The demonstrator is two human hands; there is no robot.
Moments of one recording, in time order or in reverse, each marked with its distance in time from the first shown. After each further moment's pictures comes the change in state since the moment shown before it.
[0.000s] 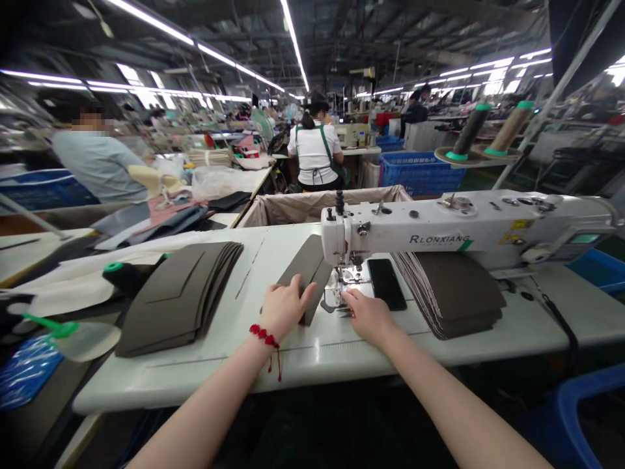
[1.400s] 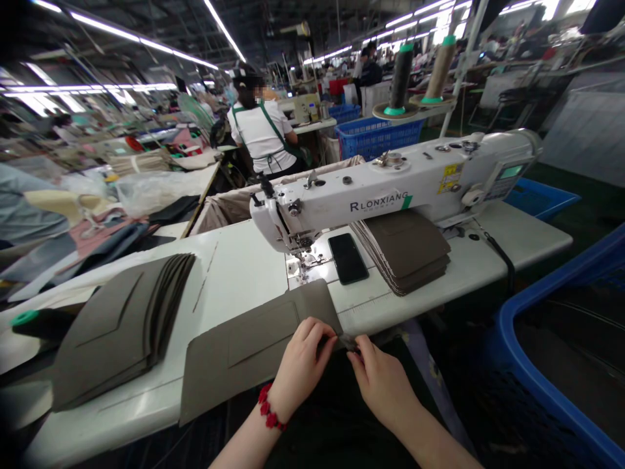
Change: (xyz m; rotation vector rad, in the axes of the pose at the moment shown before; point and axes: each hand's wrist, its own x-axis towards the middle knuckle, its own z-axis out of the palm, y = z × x) left_hand -0.085 0.117 0.004 -0.531 -0.246 0.314; right_hand -0.165 -0.011 0.035 0.506 0.114 0.367
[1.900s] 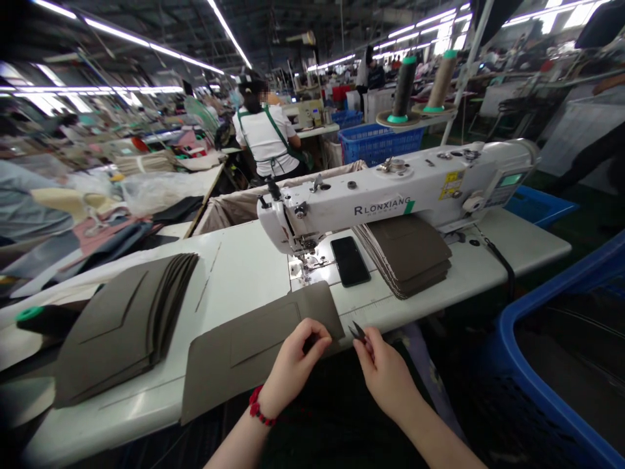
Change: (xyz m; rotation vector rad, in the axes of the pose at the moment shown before) left_hand -0.002 -0.005 -0.013 -0.569 0.035 -0.160; right_hand 0.010 -0.002 -0.007 0.151 0.077 0.095
